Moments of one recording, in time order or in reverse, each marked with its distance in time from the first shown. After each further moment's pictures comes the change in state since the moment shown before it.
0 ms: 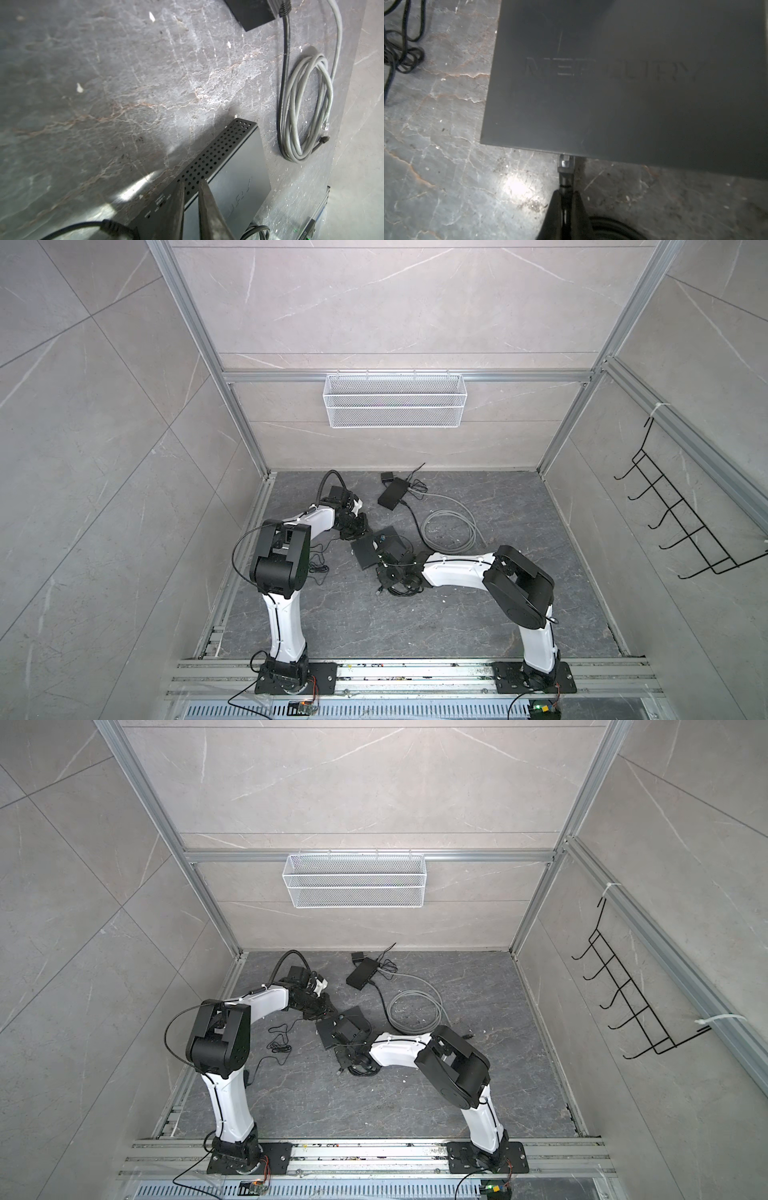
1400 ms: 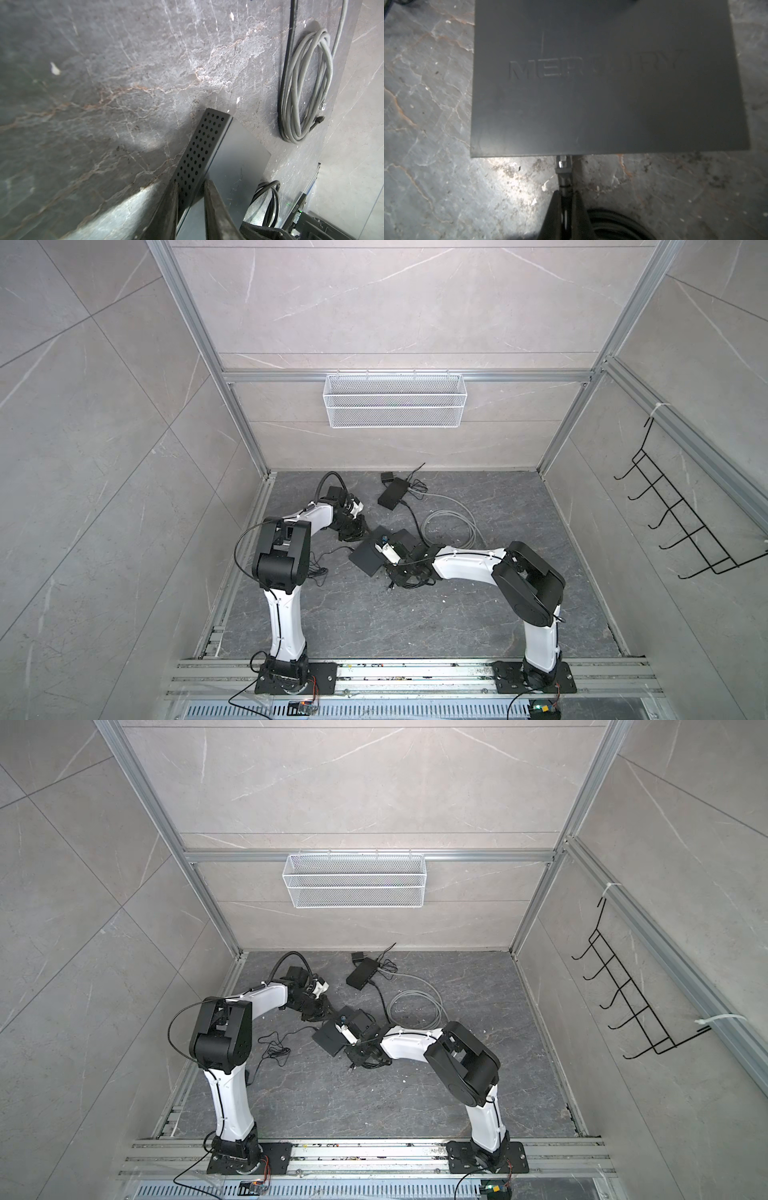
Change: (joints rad) left arm 0.022 0.045 0.047 -0.099 0.092 0.108; right arm -0.085 -0.036 -0.030 -0.044 -0.155 -0.314
